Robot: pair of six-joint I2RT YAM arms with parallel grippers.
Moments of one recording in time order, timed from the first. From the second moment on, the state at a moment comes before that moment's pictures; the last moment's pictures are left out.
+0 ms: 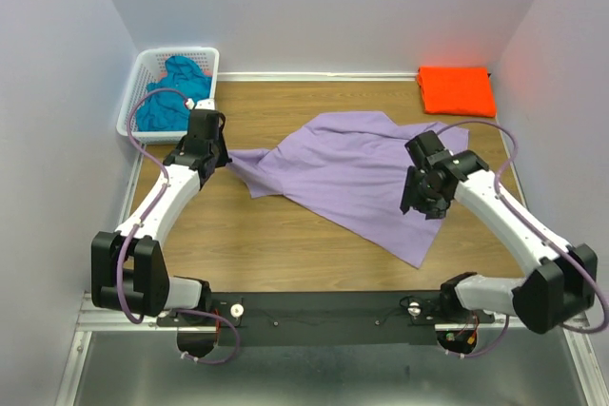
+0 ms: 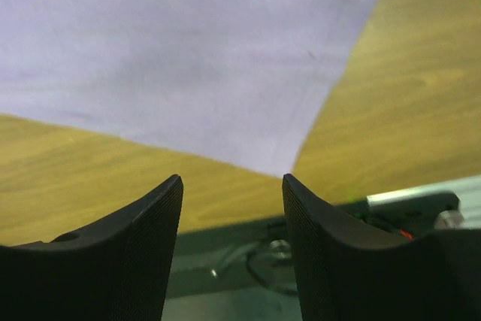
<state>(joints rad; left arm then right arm) -0.16 1.34 0.98 -0.37 -0.20 -0.30 0.41 1.21 1.05 -1.15 0.18 0.66</state>
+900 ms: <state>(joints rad) -0.15 1.28 0.89 -0.39 -0.20 -0.35 0.19 1.95 1.31 -0.48 0.20 0.44</state>
